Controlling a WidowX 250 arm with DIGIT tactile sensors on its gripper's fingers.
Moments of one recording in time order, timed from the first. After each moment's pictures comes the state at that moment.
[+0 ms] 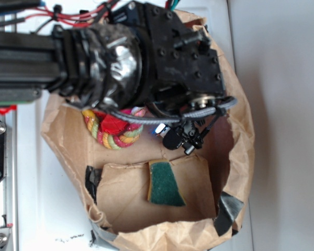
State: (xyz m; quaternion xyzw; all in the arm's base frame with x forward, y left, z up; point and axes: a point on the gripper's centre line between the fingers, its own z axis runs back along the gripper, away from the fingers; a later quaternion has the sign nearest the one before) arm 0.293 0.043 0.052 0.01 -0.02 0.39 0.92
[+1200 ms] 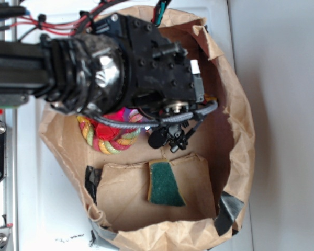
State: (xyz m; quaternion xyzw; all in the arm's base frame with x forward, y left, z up) arm 0.285 0.052 0.034 0.01 -0.04 0.37 0.93
